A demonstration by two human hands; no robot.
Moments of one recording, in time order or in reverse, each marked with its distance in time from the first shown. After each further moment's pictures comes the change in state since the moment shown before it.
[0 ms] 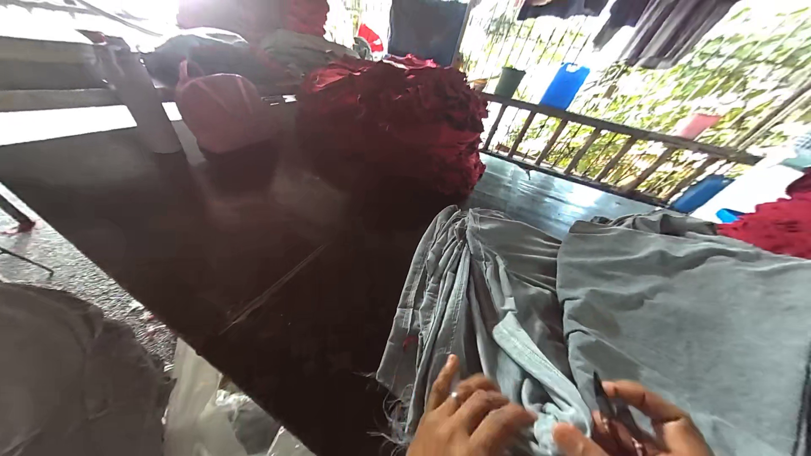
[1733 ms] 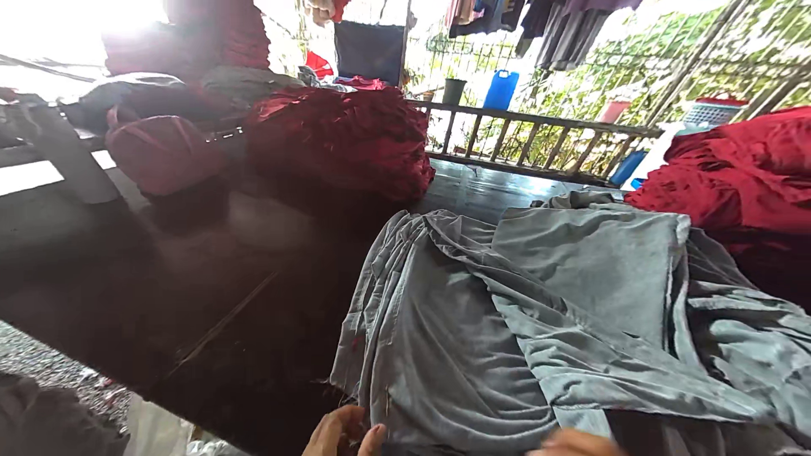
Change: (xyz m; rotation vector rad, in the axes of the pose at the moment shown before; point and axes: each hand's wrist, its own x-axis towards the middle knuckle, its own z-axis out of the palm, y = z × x) left_hand -0.037 0.022 -0.024 0.159 0.010 -0.761; right_hand -0.047 0.027 -0.088 -0.541 -0.181 -0.247
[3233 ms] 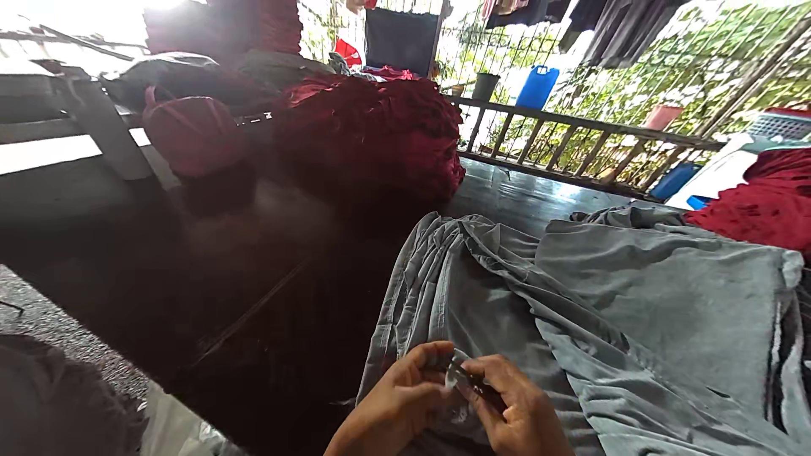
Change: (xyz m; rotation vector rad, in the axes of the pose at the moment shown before) left_hand 0.103 -0.008 0.018 -1.071 -0.667 -0.087; right_hand 0.098 -0.007 0.092 0.053 -0.075 0.090
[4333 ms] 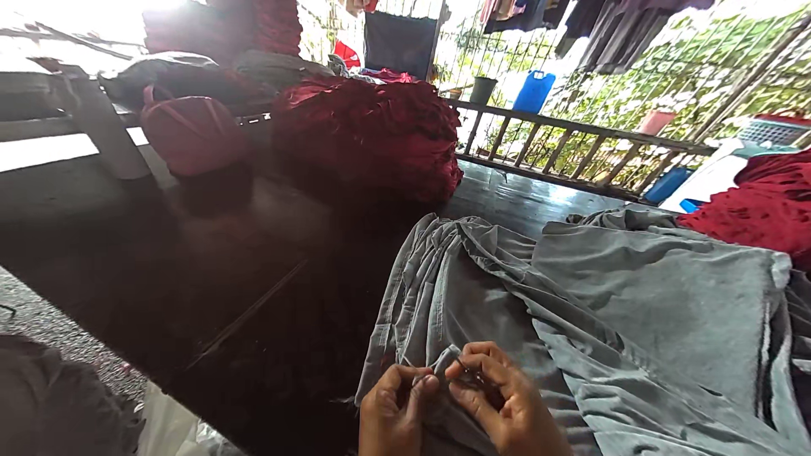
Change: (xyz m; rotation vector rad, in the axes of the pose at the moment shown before) left_hand -0.023 -0.012 0.043 0.475 0.679 0.338; right_hand 0.007 0.002 0.003 0.358 -0.050 0.006
